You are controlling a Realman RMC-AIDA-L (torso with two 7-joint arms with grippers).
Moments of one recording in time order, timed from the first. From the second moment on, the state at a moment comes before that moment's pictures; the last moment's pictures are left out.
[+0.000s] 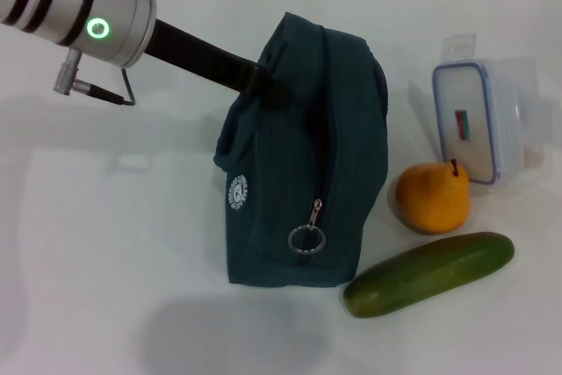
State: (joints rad) left arm -0.73 -2.08 0.98 1.12 2.28 1.63 -2.47; right arm 0.46 1.83 -0.63 -0.76 -1.48 -1.77 1.94
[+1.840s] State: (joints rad) left arm -0.75 -2.08 0.98 1.05 2.28 1.59 -2.40; right arm 1.03 1.85 -0.79 -0.79 -2.50 -1.65 2.54
